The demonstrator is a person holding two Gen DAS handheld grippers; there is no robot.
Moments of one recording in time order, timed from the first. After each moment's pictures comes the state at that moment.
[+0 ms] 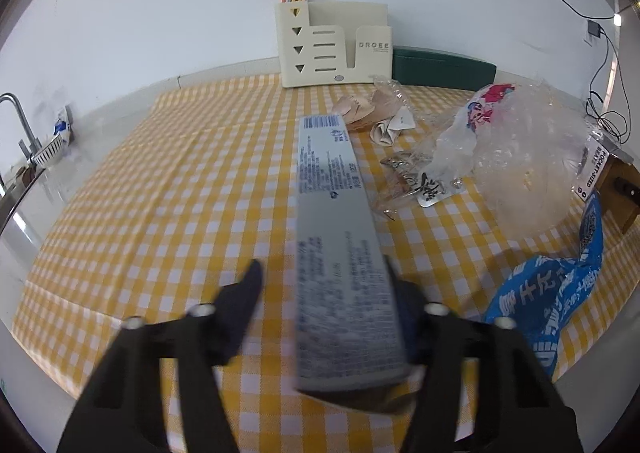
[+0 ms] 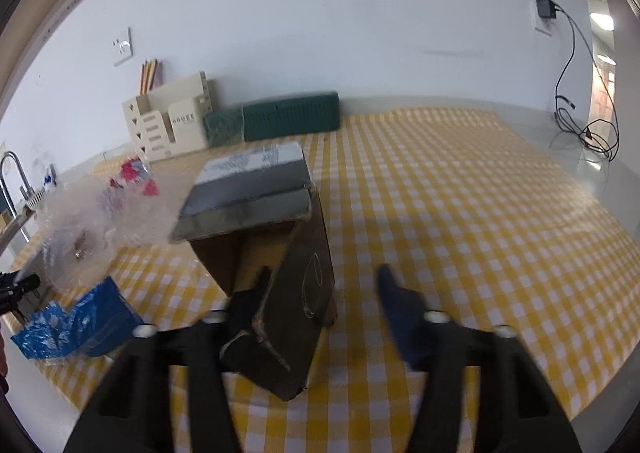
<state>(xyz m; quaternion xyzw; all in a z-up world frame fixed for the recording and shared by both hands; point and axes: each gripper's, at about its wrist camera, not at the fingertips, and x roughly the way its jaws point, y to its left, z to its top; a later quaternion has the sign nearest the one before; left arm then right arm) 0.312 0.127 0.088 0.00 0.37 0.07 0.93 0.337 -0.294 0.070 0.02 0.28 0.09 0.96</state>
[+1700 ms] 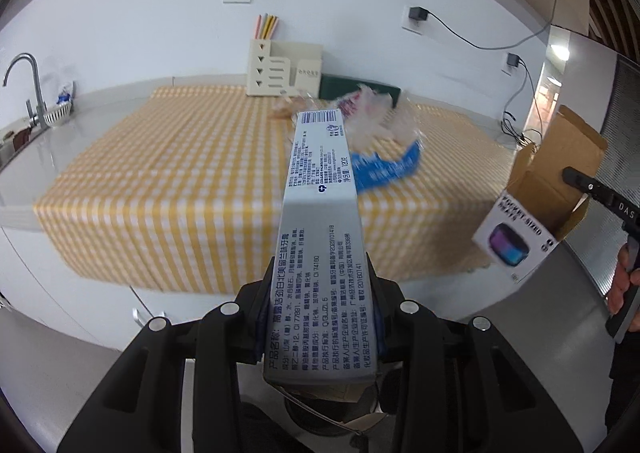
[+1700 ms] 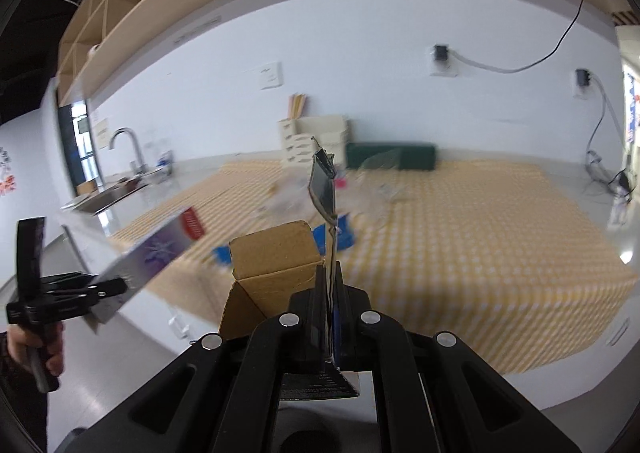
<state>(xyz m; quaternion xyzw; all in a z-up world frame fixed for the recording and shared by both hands) 0.052 0.074 0.125 -0.06 0.32 -0.02 0.95 0.051 -0.261 0.132 -0.01 0.20 0.25 0.95</state>
